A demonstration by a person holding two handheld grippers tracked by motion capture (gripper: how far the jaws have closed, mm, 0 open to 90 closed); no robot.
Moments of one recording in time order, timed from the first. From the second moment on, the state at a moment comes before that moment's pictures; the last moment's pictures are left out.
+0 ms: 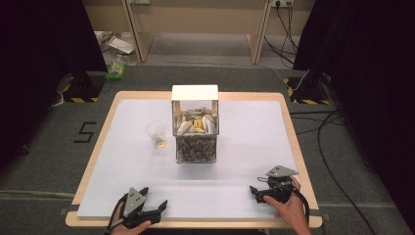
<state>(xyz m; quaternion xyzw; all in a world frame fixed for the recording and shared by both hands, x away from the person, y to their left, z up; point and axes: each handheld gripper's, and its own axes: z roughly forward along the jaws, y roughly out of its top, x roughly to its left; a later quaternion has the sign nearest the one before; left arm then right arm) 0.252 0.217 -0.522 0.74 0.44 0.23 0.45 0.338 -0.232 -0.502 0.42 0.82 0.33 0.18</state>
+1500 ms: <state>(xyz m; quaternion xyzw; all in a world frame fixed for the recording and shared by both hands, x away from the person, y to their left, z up) 0.225 0.227 -0.534 0.72 0.45 0.26 0.46 0.338 -0.232 -0.502 0.43 0.82 0.33 0.18</state>
